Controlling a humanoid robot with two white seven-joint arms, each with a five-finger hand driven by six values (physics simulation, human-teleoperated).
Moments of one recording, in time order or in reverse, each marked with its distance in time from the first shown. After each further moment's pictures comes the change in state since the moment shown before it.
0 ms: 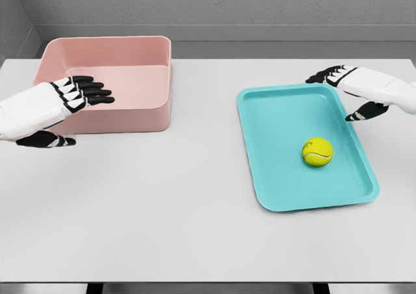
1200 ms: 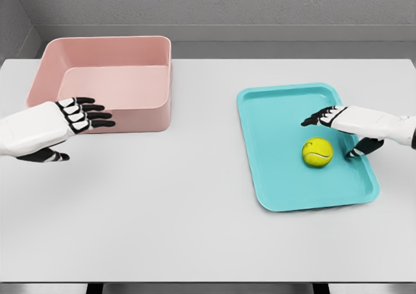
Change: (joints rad) left arm 0.002 0.053 -0.066 -0.003 -0.084 0.000 0.000; right arm 0.089 -0.047 0.034 -0.082 0.005 0.000 0.090
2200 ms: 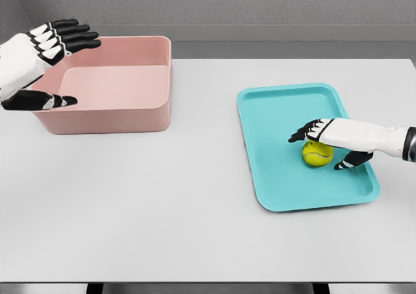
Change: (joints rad) left arm -0.169 -0.023 -0.055 0.000 0.196 0.001 0.226; right arm 0.034 -0.023 0.002 -0.117 0.000 0.000 0.015
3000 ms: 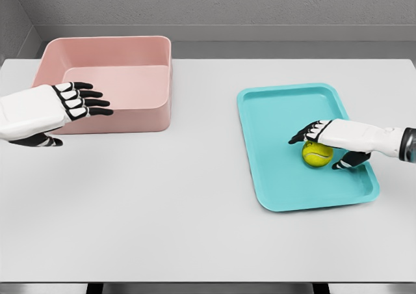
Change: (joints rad) left arm -0.063 0.100 -0.127 0.000 -0.172 -0.001 -0.245; right arm 0.003 0.027 0.000 0.036 0.010 0.000 0.003
